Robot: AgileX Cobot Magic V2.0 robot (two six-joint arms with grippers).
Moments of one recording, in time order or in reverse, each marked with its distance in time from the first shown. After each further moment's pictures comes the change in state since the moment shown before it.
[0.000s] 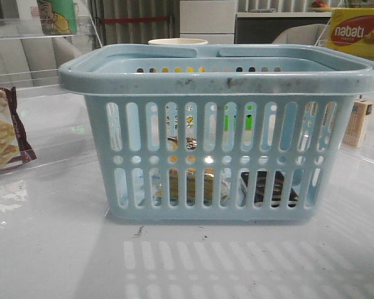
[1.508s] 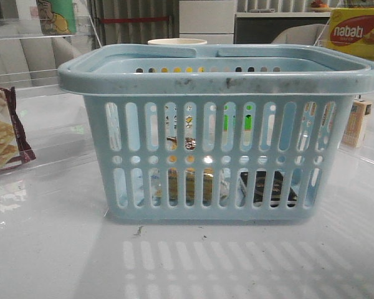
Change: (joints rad) left arm 0.029 0.000 0.000 0.000 0.024 0.000; right arm 0.176 0.165 -0.218 0.010 0.295 0.000
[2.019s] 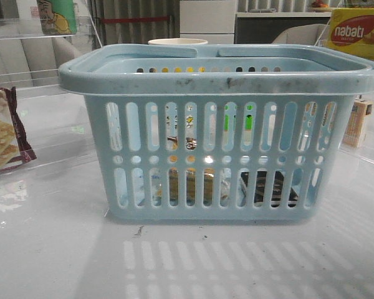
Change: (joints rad) left arm -0.032 0.127 -0.235 0.048 0.201 0.000; right arm 0.000 0.002 0.000 0.000 -0.003 -0.001
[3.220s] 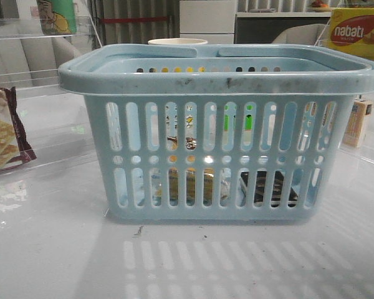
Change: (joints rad) left arm -0.614 0.536 -0.574 0.050 0.587 0.000; right arm 0.000 0.000 0.000 0.000 -0.005 -0.004
